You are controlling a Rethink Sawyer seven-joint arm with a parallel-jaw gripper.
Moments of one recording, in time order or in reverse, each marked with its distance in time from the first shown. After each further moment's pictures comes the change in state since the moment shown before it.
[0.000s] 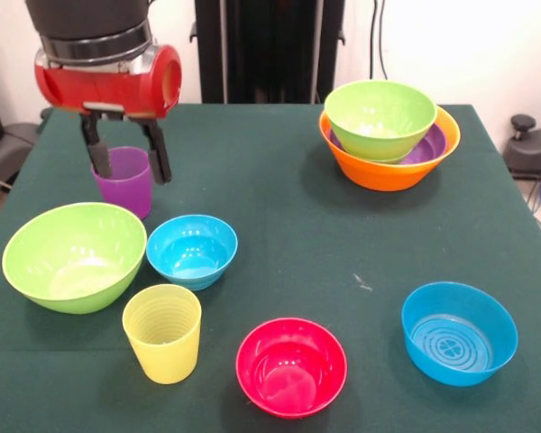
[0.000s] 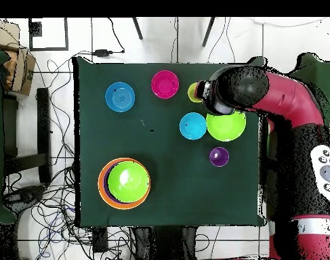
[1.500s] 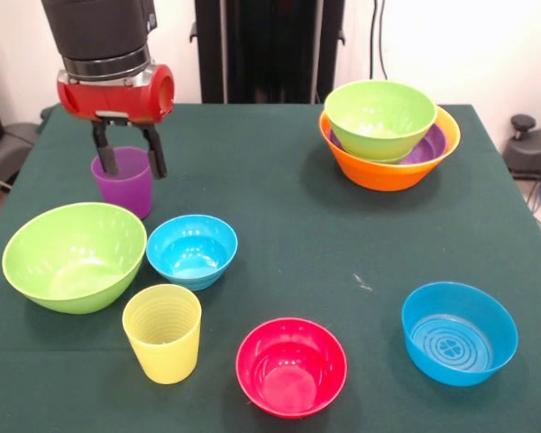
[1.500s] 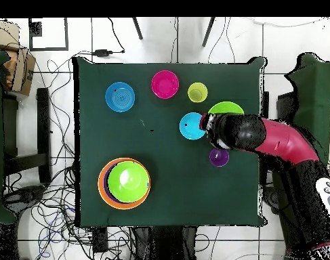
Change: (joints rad) arm -0.166 -0.037 0.066 0.332 -0.096 -0.297 0.000
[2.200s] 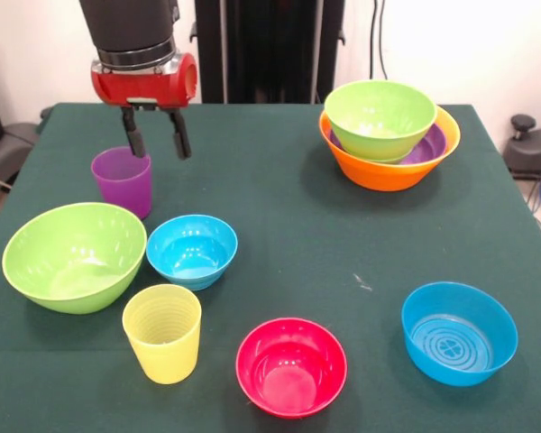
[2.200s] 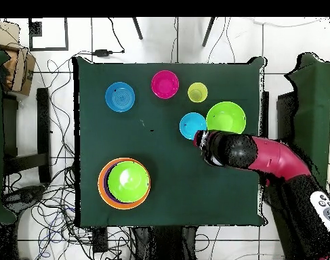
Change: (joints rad) arm -0.035 -0.035 0.005 0.151 -0.018 -0.073 0.000
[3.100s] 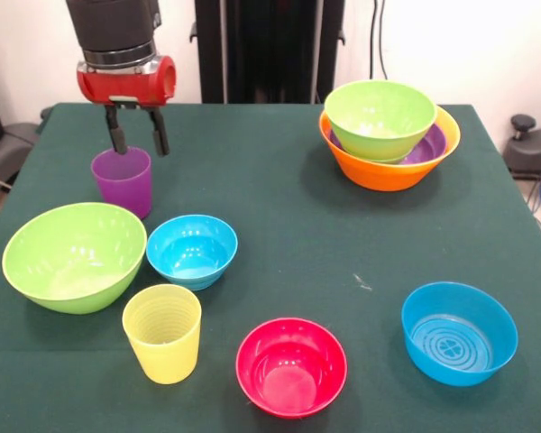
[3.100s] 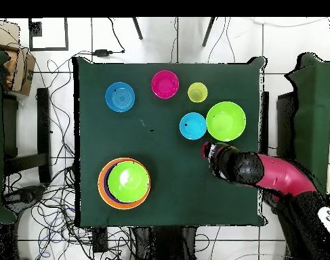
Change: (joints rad) arm -0.092 0.009 0.001 0.082 -0.075 -0.118 0.000
